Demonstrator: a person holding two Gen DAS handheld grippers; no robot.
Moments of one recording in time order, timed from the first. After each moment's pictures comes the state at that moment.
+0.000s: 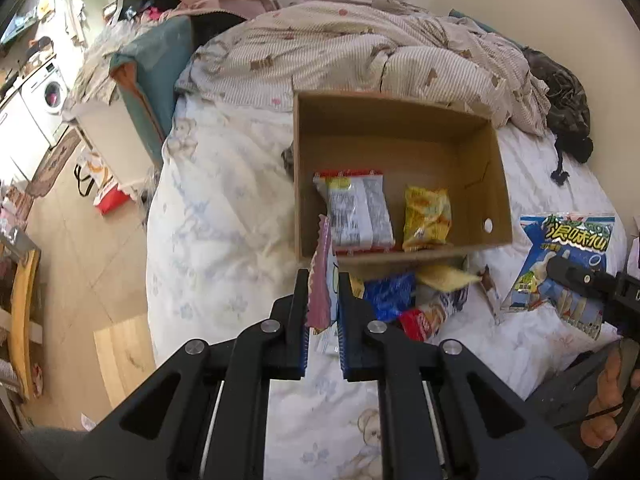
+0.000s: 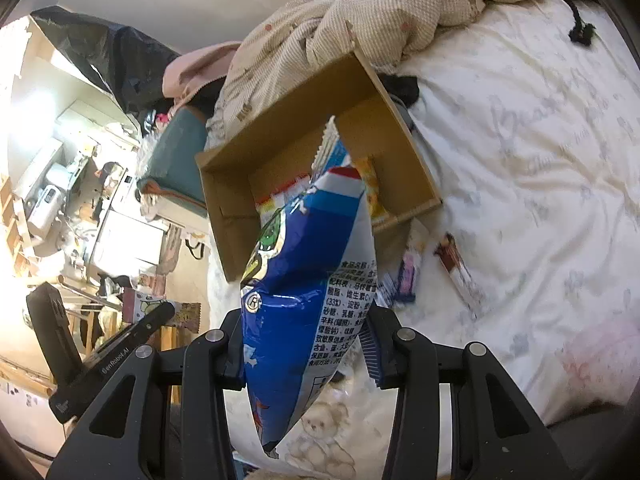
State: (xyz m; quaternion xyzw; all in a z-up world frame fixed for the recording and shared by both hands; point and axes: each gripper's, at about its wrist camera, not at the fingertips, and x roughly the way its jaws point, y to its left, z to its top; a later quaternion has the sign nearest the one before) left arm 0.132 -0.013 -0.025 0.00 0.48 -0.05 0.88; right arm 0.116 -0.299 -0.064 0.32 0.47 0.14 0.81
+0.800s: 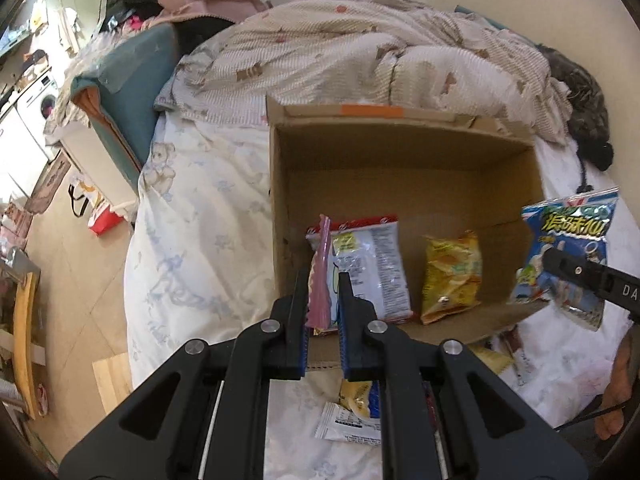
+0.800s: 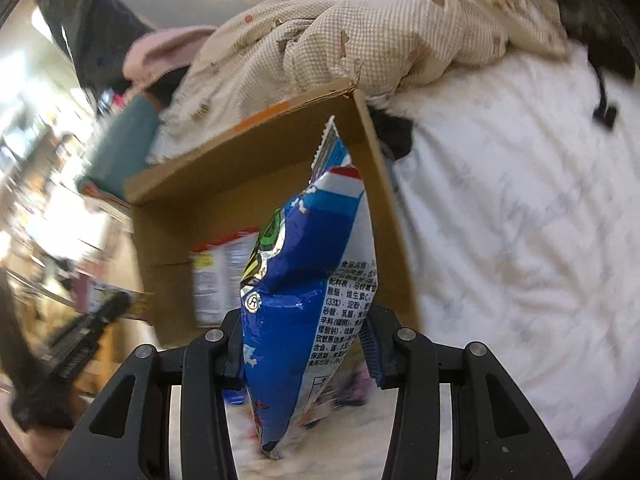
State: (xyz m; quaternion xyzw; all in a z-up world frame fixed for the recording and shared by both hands) left arm 0.227 -0.032 -0.066 0.02 0.48 -0.03 0.87; right arm 0.221 -0.285 -0.085 0.17 0.51 0.07 0.84
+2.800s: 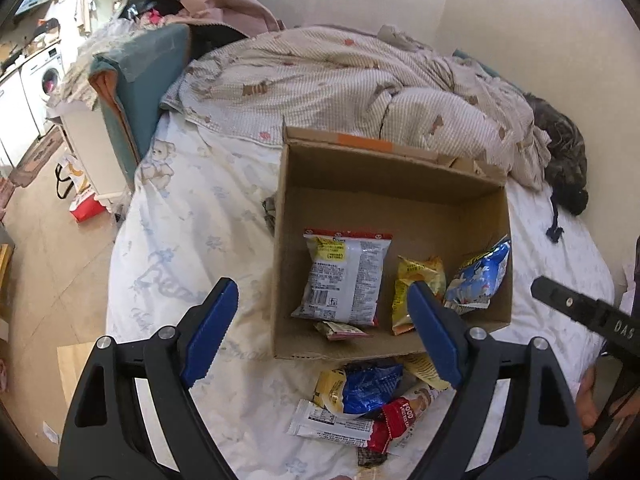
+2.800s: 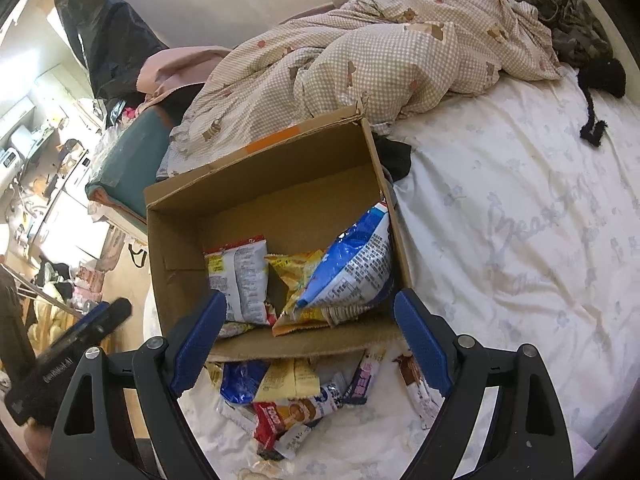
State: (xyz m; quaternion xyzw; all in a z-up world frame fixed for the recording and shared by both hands) left arm 0.193 -0.009 -0.037 -0.06 0.43 -0.06 0.90; right arm 0.181 -0.289 -0.059 0.19 0.46 0.07 0.86
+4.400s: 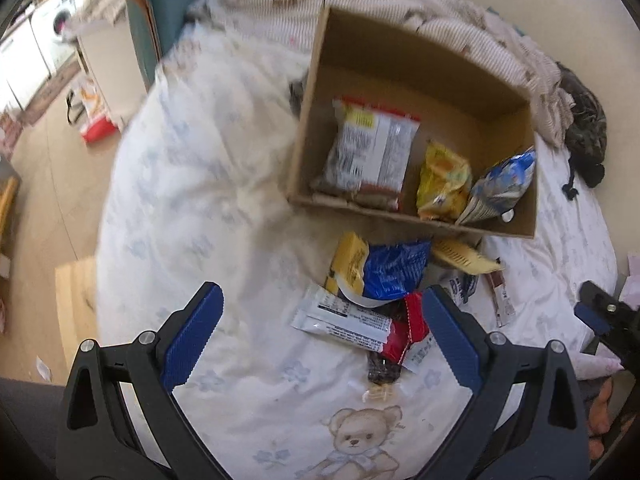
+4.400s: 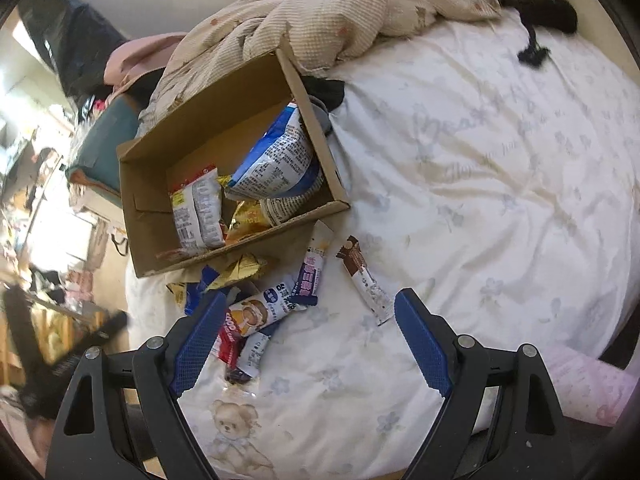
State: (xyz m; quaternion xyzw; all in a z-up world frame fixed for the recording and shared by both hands) left arm 0.140 -0.004 -0.106 -0.09 0.55 -0.03 0.83; right arm 0.099 -0.322 -0.088 0.25 0.51 0.03 0.82
